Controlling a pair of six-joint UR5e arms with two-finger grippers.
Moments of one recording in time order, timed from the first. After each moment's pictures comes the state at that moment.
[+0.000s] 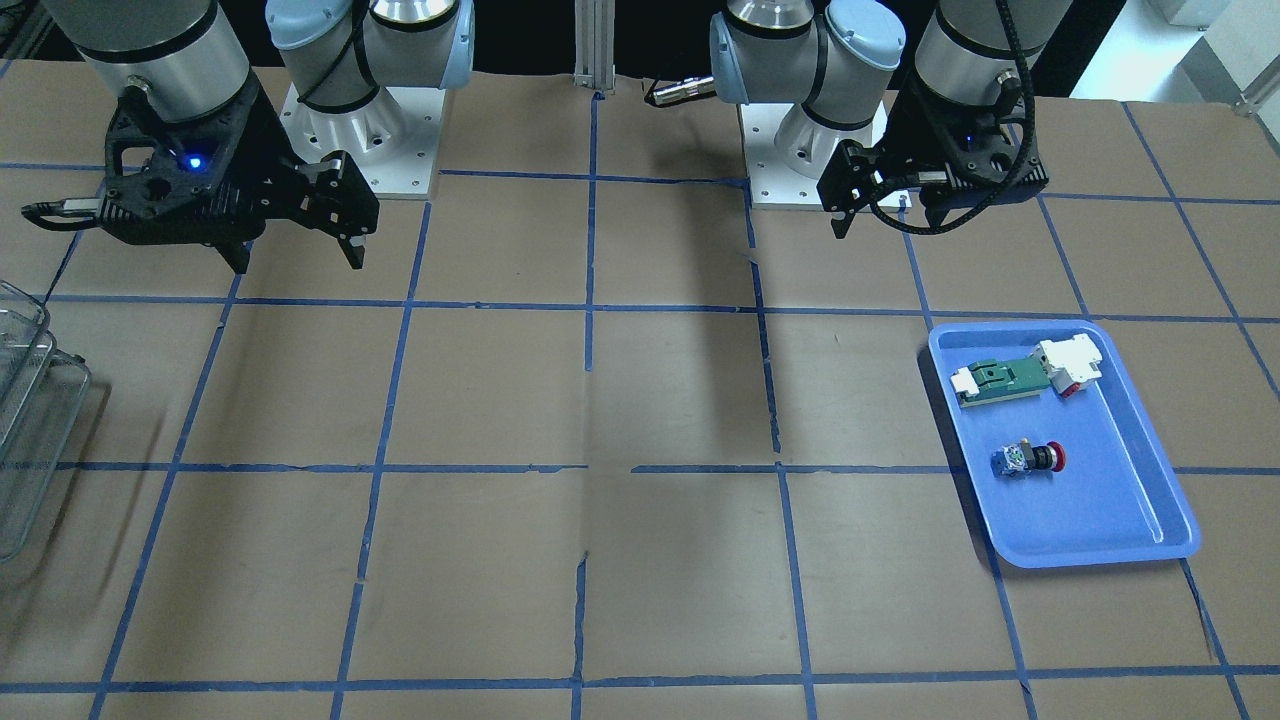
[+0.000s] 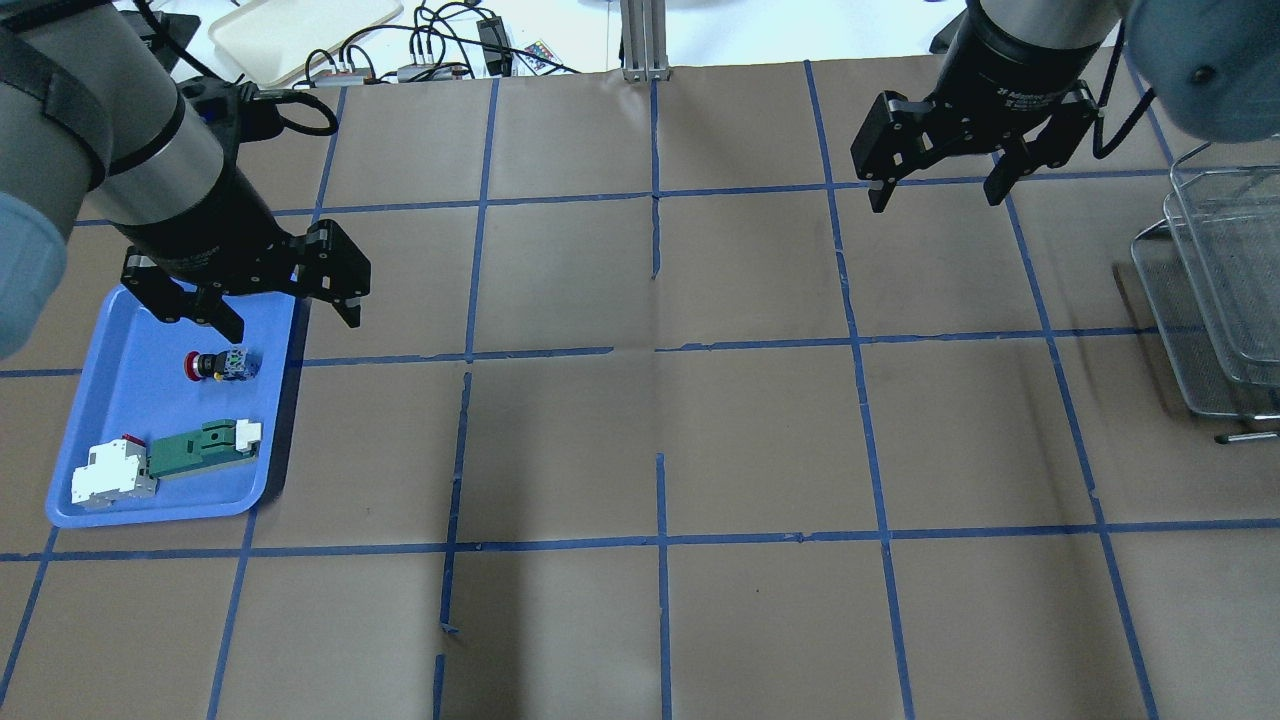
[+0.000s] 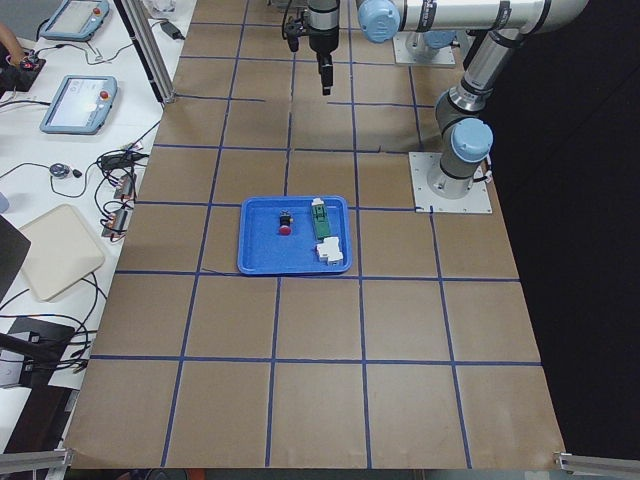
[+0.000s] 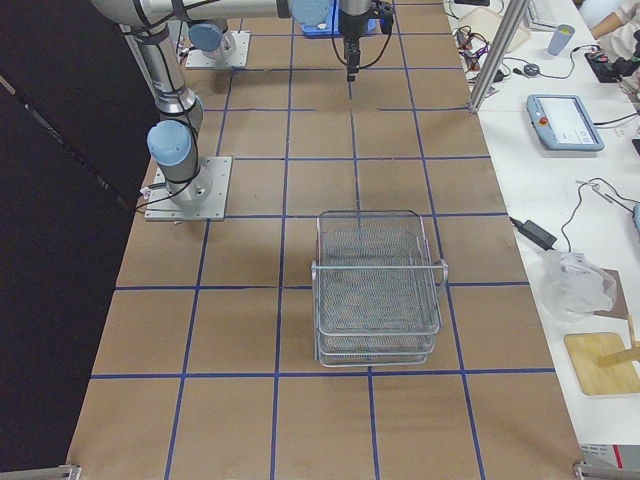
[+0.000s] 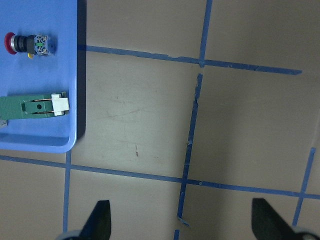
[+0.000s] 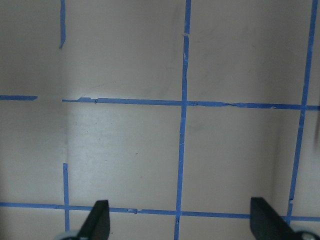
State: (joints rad) left arm -1.51 -1.44 -1.72 -1.58 1.61 -0.07; right arm 1.58 -1.53 1.50 -1.55 -1.53 -0.04
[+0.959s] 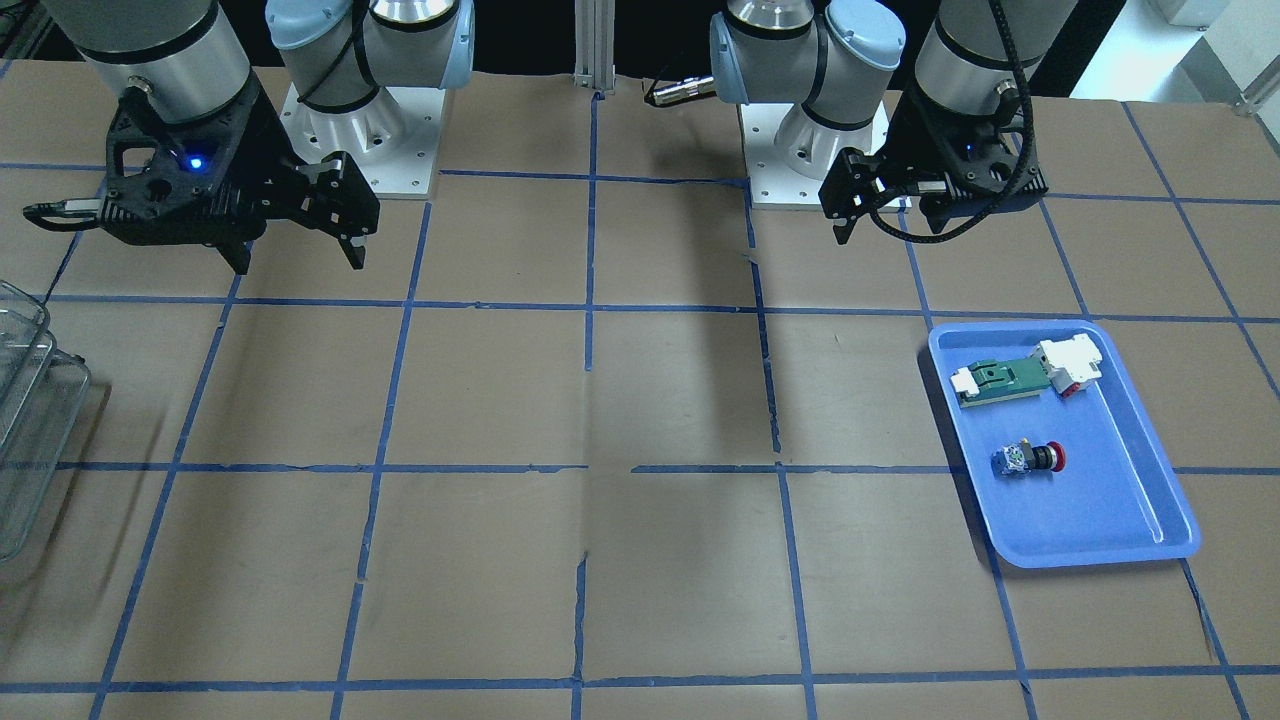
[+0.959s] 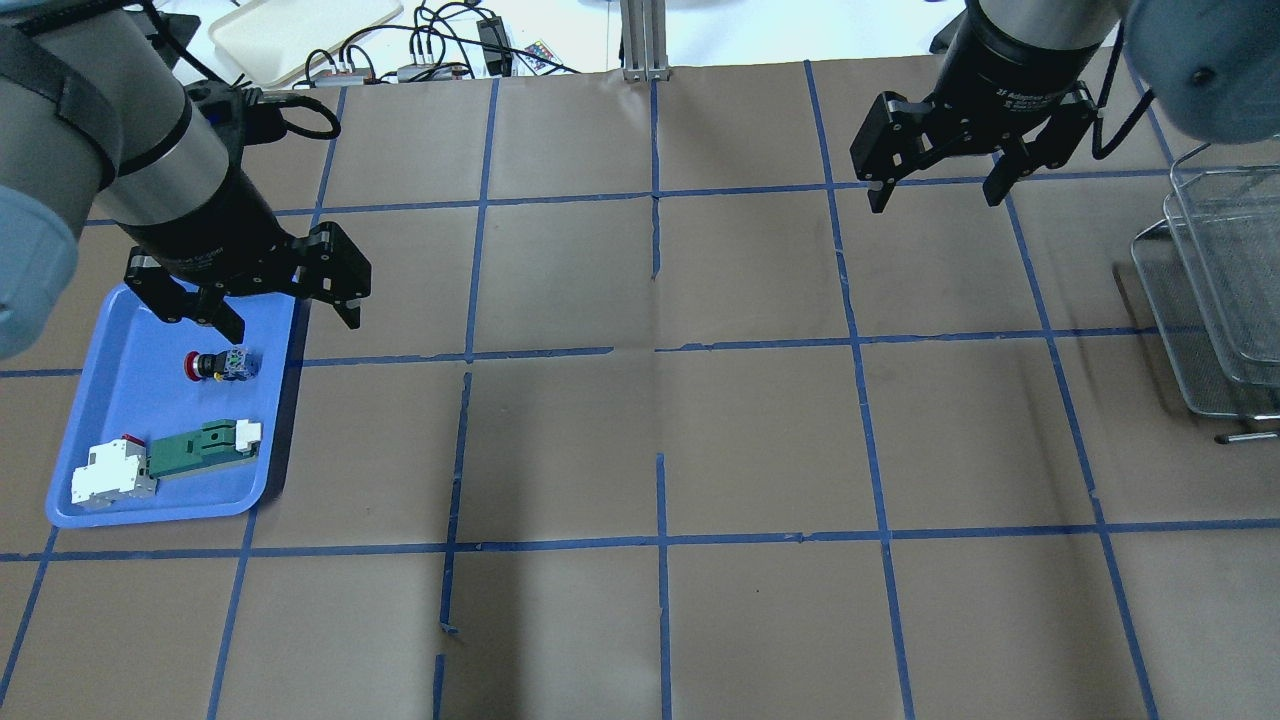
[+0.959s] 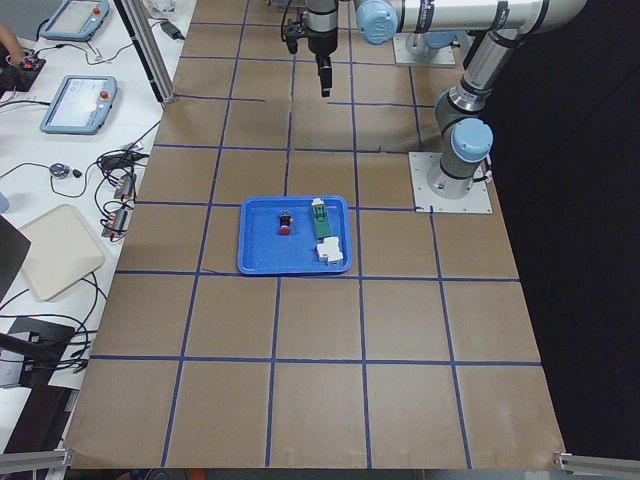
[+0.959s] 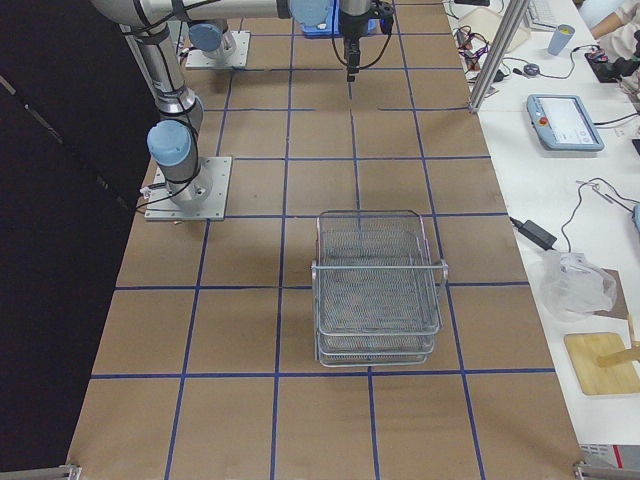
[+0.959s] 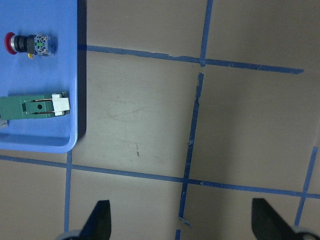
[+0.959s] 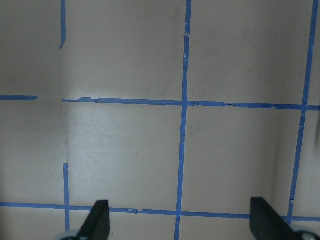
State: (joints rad) left arm -1.51 -1.46 -1.72 -1.58 1.62 -0.07; right arm 1.58 -1.53 1.50 -1.55 -1.53 -0.04
